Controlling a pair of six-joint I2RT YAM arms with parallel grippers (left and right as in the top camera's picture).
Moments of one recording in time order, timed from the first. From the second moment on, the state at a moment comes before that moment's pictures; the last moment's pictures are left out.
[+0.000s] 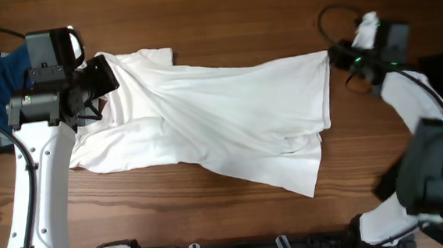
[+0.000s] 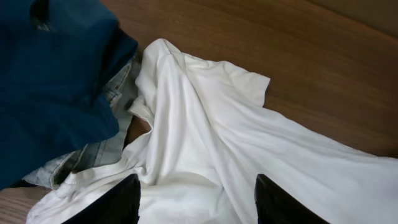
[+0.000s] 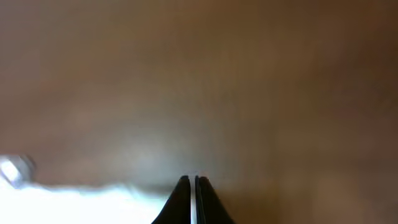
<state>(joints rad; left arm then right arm) 0.04 1.41 1.37 -0.87 0.00 -0.29 -0.21 1.75 1.11 -0.07 -0.41 0.27</state>
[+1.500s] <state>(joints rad) 0.04 1.41 1.37 -0.88 0.00 -0.29 -0.10 2.11 1.31 -0.27 -0.40 0.26</state>
